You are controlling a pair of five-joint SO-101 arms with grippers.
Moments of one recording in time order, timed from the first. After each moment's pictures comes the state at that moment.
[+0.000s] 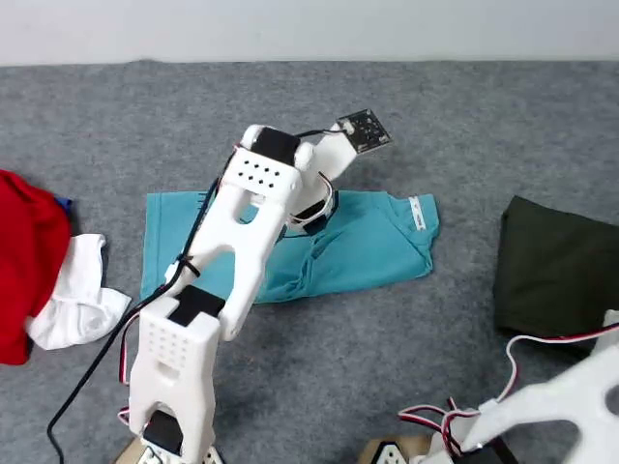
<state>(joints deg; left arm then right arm) 20.2 32.9 -32.3 91.7 -26.8 56.3 -29.8 9.3 100.6 32.9</state>
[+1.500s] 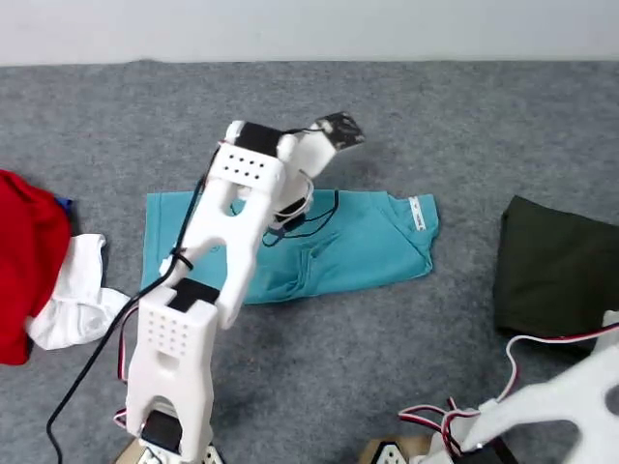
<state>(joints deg) 17.7 38.1 -38.1 96.8 -28.7 56.3 -29.8 9.3 100.7 33.6</state>
